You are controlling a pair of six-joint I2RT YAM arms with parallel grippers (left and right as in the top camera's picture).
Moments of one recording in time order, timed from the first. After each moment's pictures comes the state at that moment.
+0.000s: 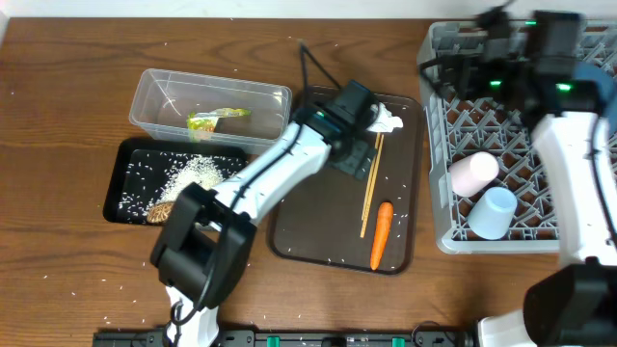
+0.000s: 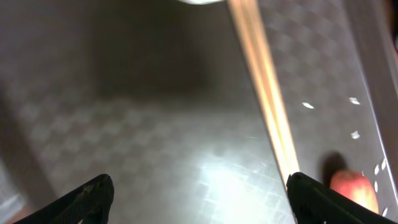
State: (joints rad) left arm -0.62 1.98 1.54 -0.78 0.04 -0.16; right arm 0.02 1.67 1.54 -0.65 -0.51 0.01
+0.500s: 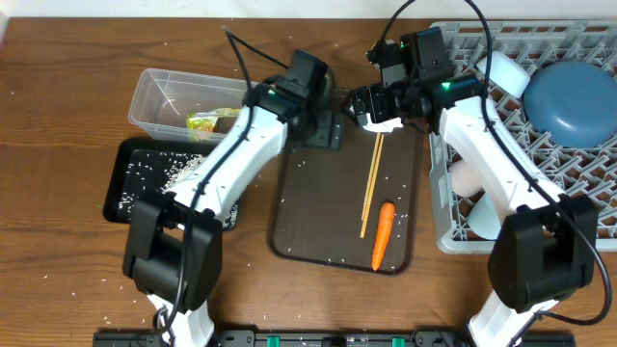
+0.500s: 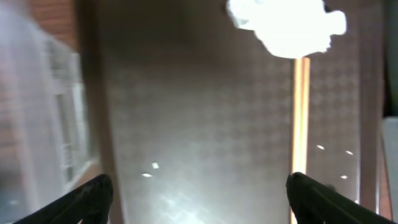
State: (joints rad) left arm -0.48 1.91 1.54 -0.78 0.13 -0.29; right arm 0.29 1.87 1.54 -0.61 -0.32 0.07
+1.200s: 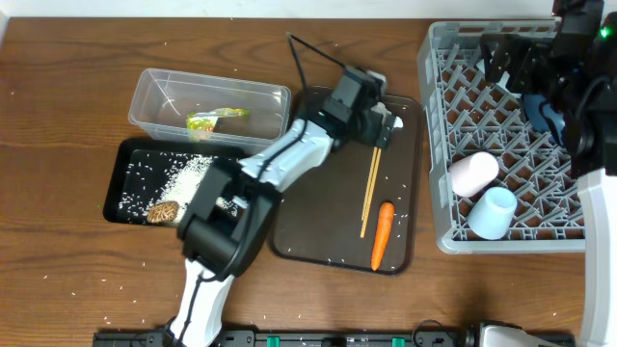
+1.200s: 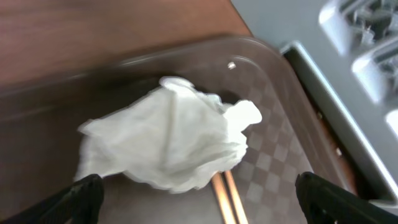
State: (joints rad) left arm -0.61 2.17 1.54 -0.20 0.16 -0.21; right arm -0.11 1.40 1.54 -0.63 -0.28 0.12
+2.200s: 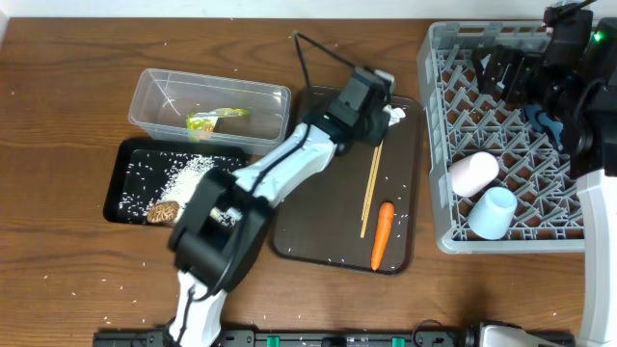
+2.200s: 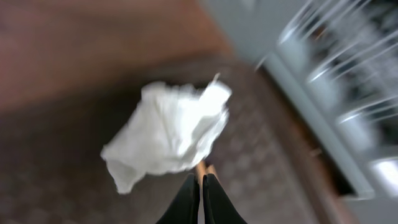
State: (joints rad) left arm -0.64 2.05 1.53 -0.24 0.09 -0.20; right arm -0.11 1.41 1.54 -0.71 -0.30 0.12
